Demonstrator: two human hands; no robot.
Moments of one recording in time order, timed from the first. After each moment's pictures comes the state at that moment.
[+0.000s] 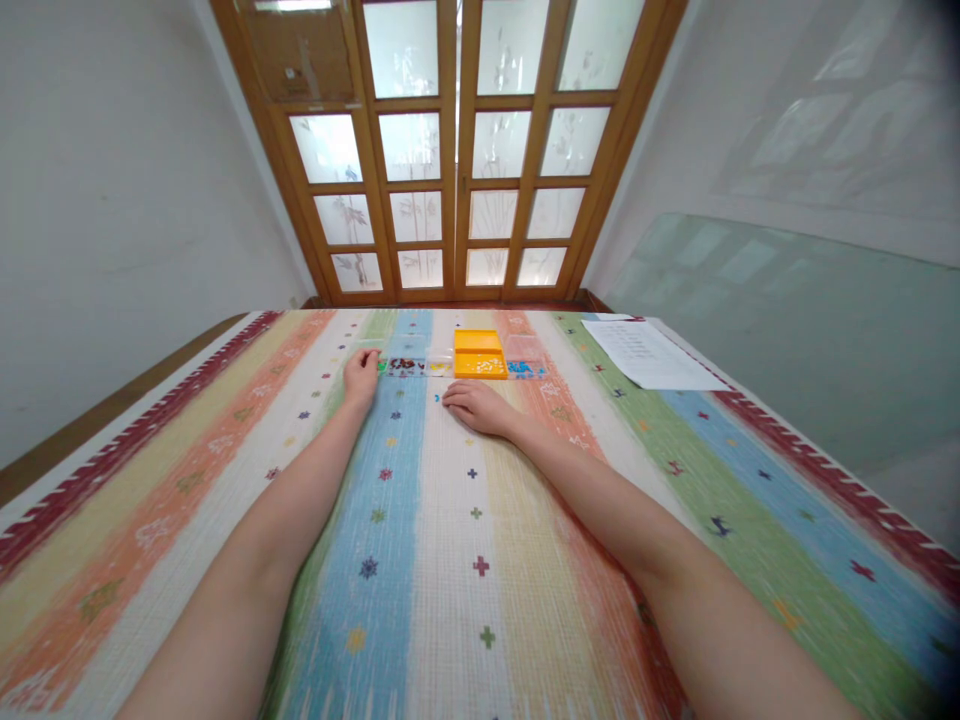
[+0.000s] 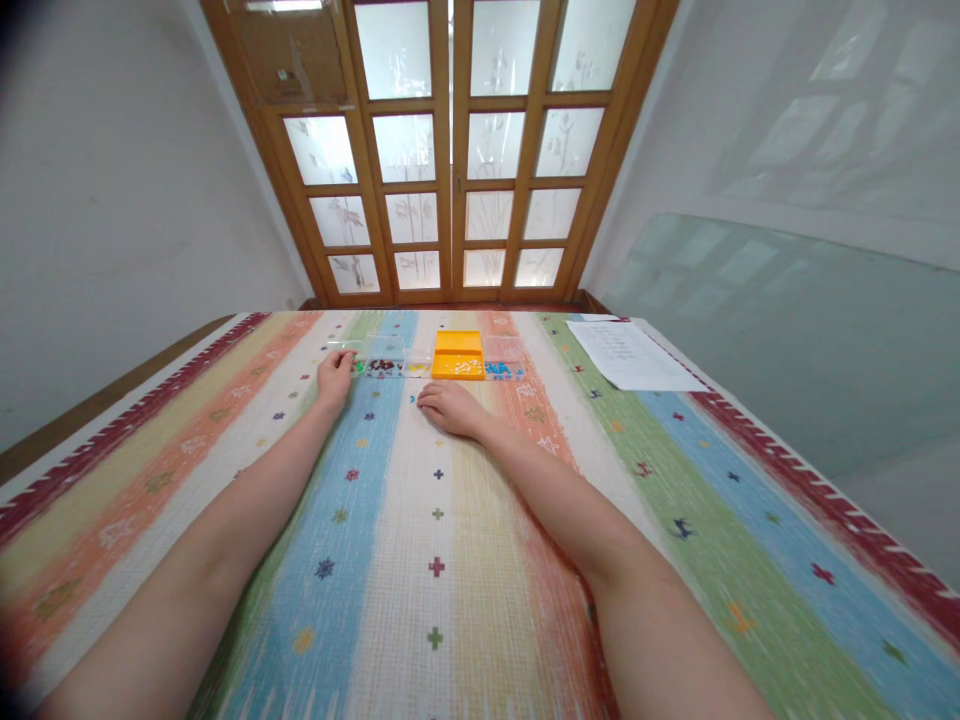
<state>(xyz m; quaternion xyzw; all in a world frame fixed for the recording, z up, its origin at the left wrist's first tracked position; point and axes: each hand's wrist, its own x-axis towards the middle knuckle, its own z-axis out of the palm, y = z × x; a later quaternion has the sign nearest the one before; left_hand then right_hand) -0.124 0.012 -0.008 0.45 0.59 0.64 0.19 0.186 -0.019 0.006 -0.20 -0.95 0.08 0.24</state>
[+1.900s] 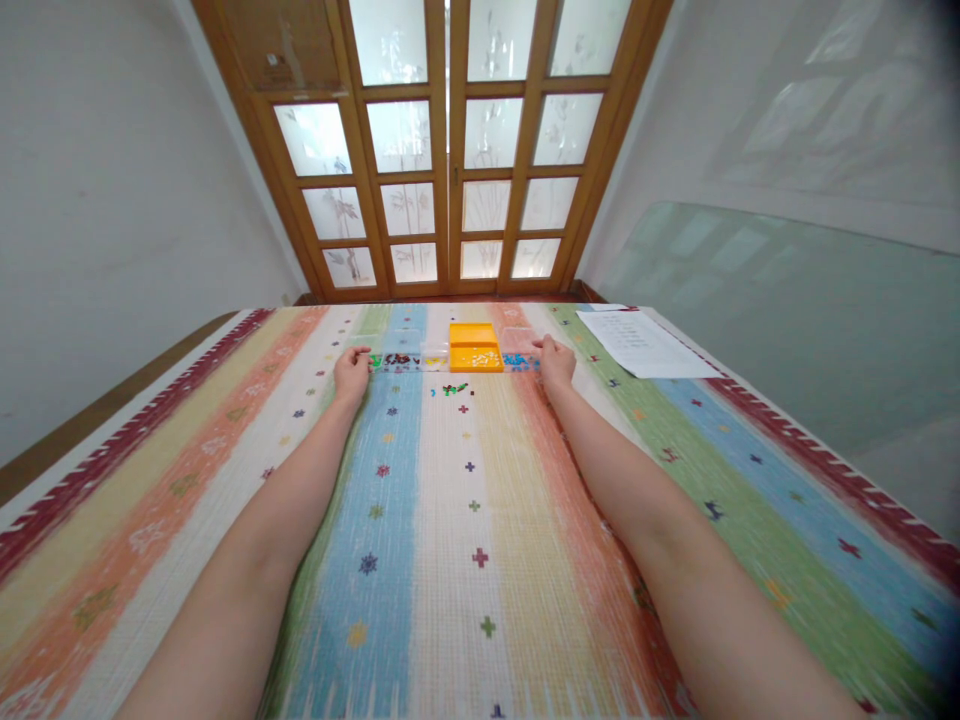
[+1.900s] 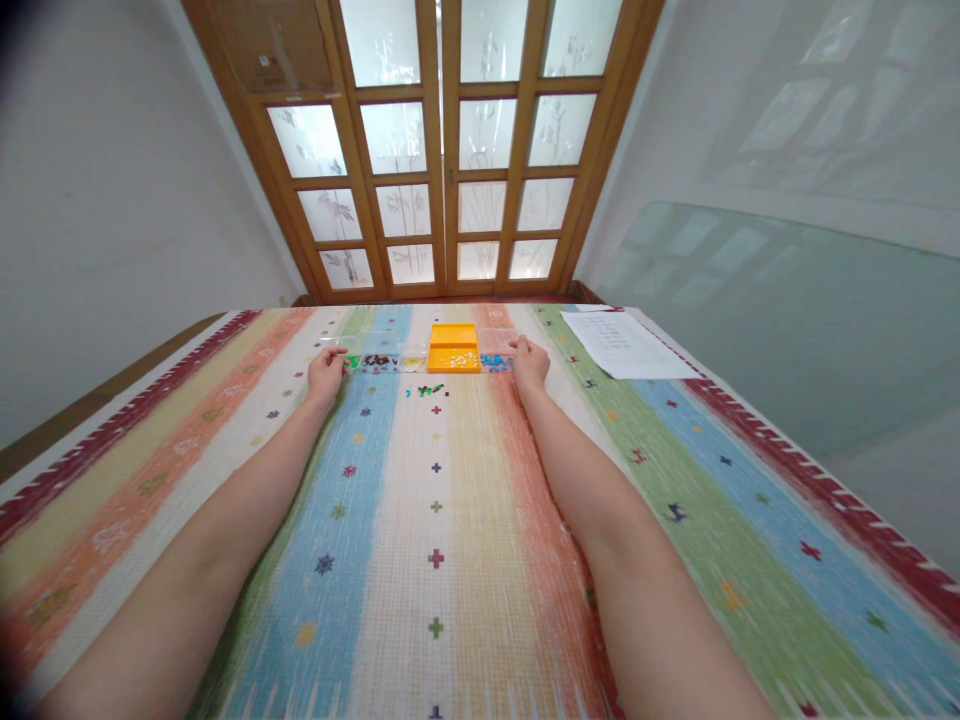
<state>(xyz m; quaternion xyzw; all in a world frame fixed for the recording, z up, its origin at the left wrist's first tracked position) -0.146 0.017 -0.023 0.49 0.62 0.58 0.18 0.303 0.079 -0.029 -0.63 -0.47 0.18 0.60</state>
